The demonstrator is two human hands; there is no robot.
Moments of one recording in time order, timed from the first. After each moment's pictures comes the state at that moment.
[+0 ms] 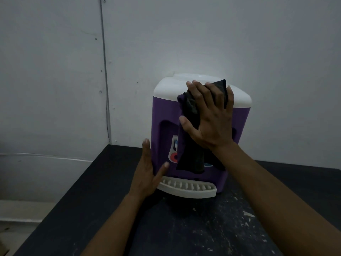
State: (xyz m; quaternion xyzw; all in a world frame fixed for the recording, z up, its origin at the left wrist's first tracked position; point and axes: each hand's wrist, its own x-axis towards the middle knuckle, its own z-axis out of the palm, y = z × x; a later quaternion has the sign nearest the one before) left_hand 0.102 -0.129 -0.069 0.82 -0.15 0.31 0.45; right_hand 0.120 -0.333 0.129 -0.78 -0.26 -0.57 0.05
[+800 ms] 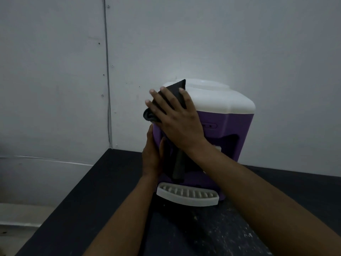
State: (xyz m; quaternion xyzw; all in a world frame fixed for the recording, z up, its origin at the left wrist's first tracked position) left_hand 0.145 -0.156 -0.002 0.74 -0.05 0.39 0.55; right_hand 0.136 -0.260 0.128 -0.76 -0.31 -0.55 -0.18
